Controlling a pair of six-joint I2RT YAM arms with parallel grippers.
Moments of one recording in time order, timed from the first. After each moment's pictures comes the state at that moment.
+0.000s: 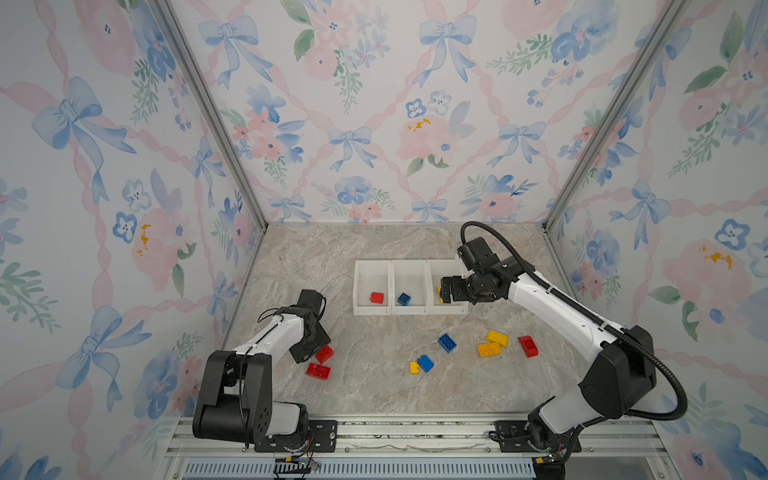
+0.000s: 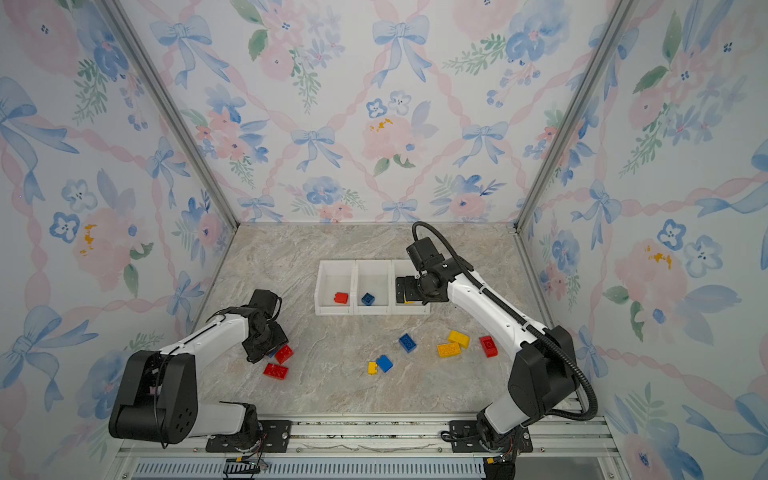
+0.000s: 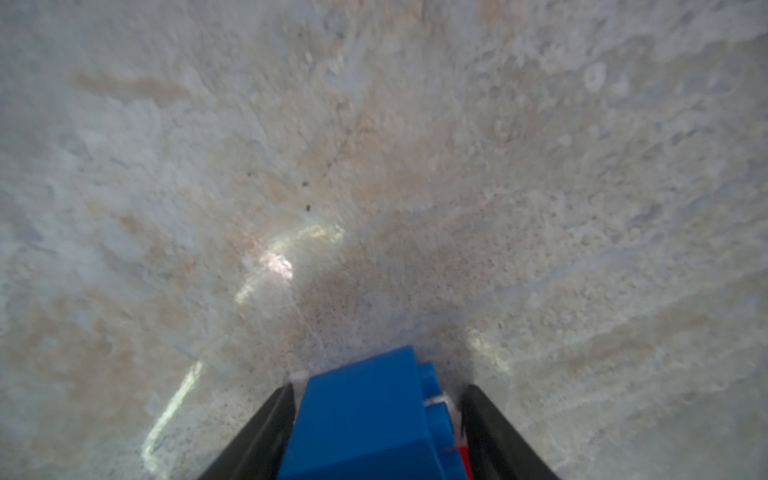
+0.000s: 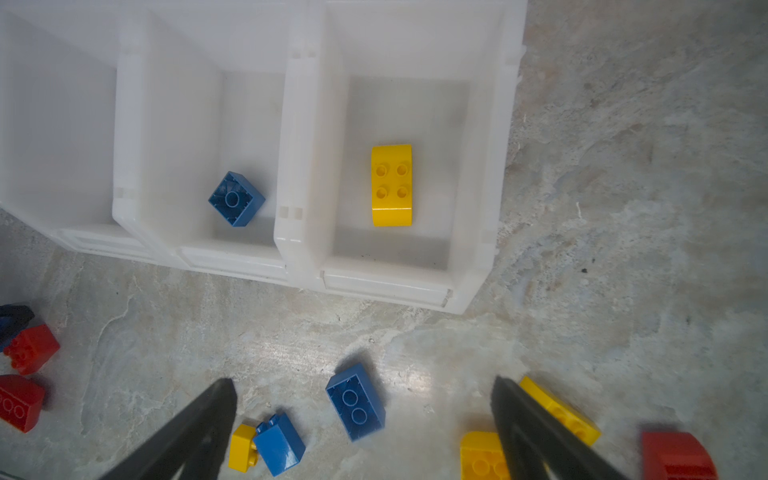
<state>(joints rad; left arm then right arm) -0.09 1.38 0.67 -0.72 -0.13 -0.74 0.53 1.56 1.35 -0.90 0.03 0.41</state>
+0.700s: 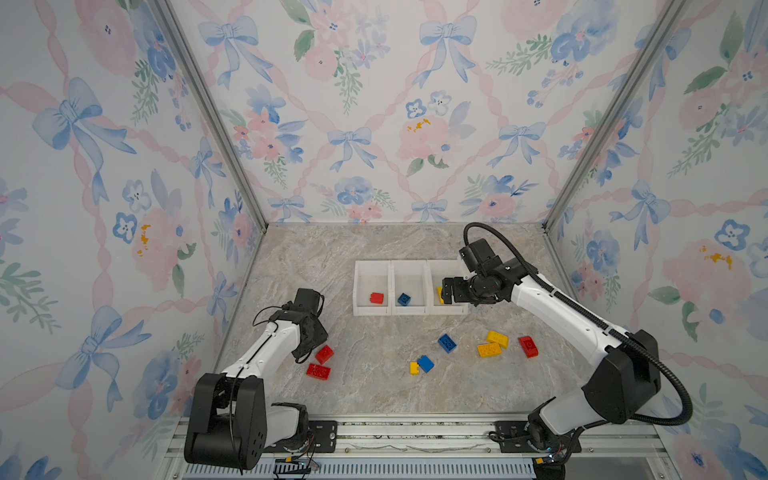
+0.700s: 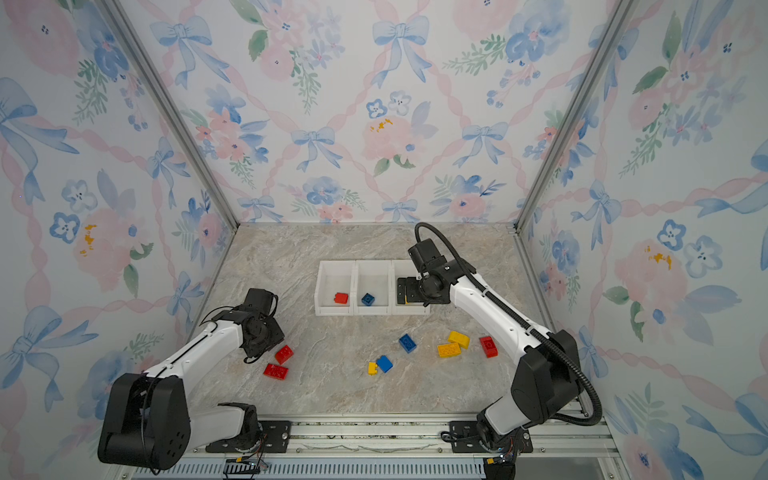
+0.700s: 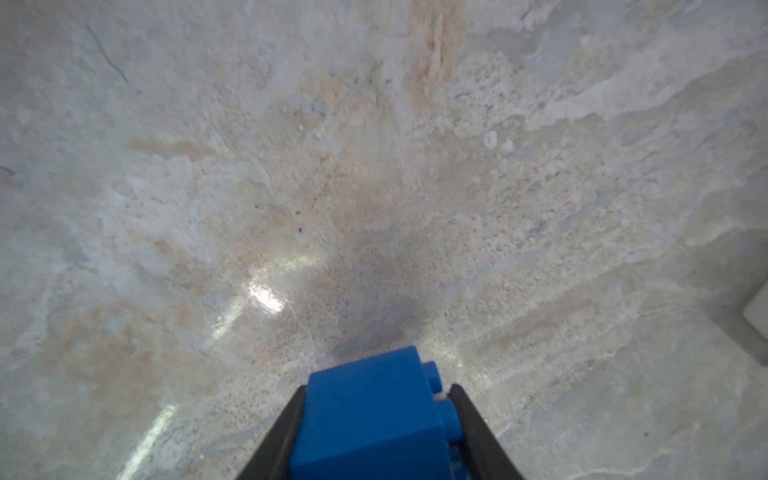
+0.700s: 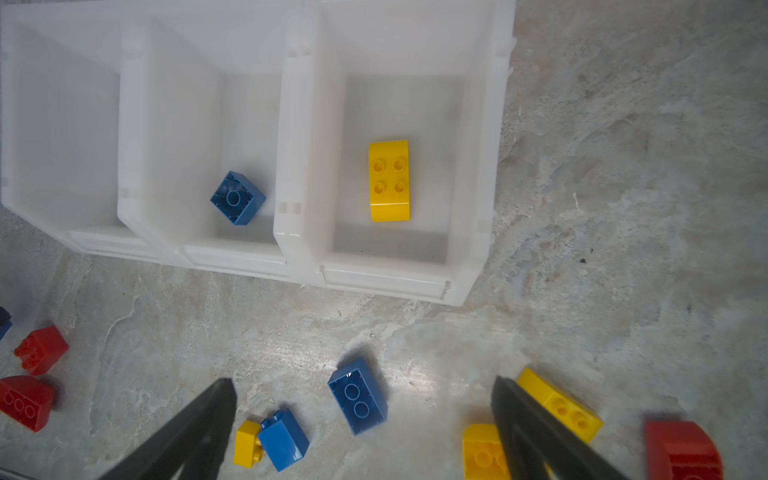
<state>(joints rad) -0.11 1.23 0.66 -0.71 -0.15 -0.73 0.53 1.52 1.32 -0.90 0.03 0.44</state>
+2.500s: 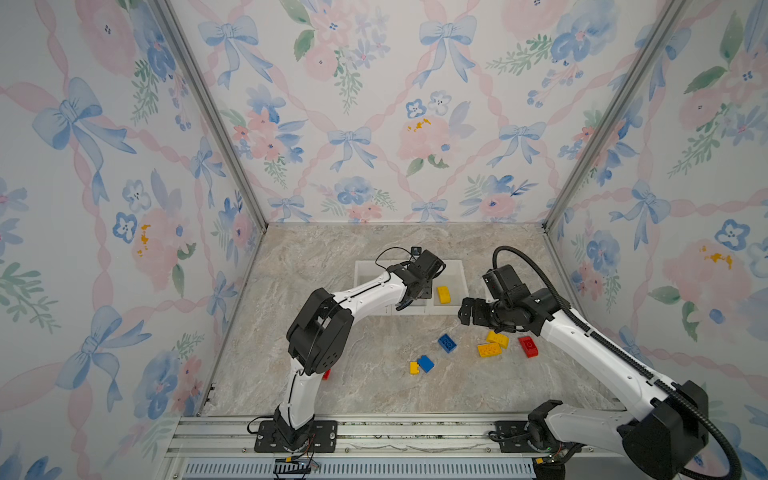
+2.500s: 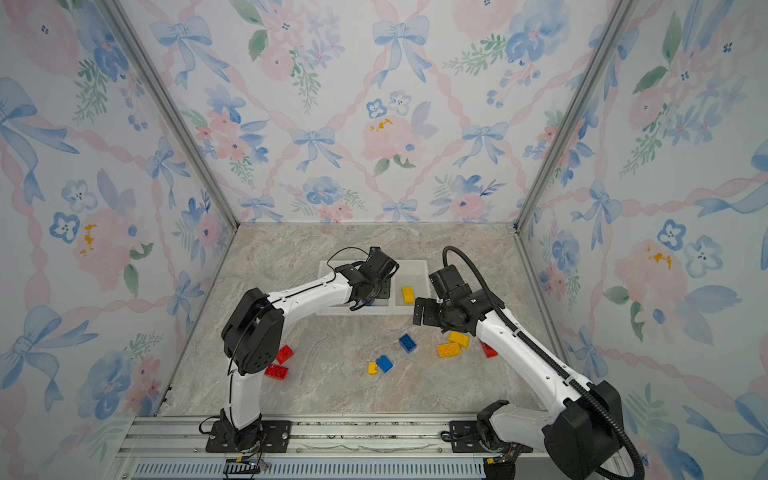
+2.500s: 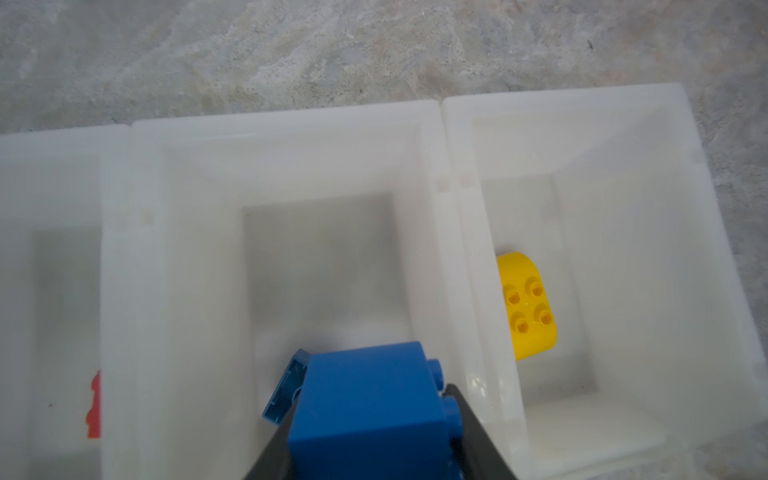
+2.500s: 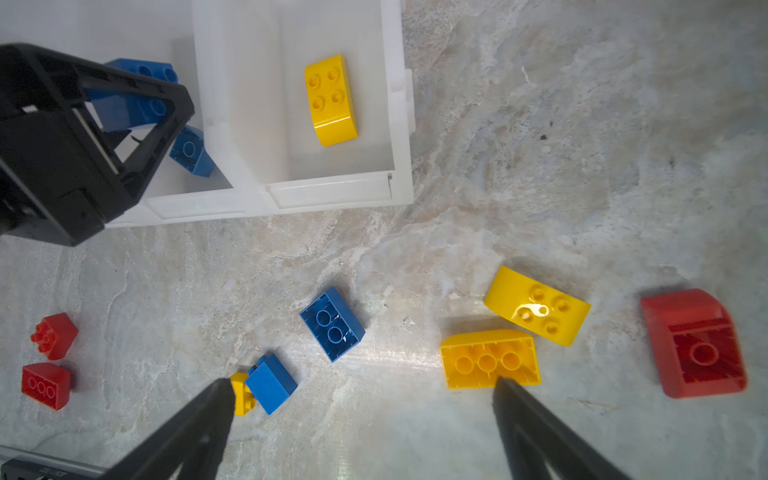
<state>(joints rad) -0.78 2.03 1.59 -0.55 -0.30 -0.59 0.50 1.23 1.03 -0.89 0.02 0.58</state>
